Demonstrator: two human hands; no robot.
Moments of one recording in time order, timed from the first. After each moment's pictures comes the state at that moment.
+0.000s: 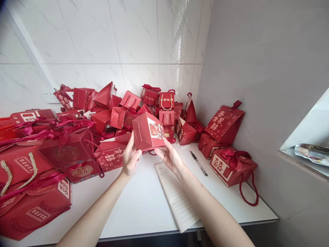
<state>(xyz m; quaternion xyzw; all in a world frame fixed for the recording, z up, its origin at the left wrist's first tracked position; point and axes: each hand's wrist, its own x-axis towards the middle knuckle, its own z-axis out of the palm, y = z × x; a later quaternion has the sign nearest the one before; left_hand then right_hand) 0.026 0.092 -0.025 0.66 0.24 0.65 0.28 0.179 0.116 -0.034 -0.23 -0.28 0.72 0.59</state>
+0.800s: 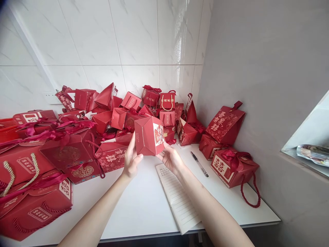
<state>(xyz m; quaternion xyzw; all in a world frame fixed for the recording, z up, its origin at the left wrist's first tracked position) 0.024 0.097 -0.032 0.68 0.22 0.65 0.25 0.179 0.112 -0.035 -0.19 -0.32 0.73 0.57</state>
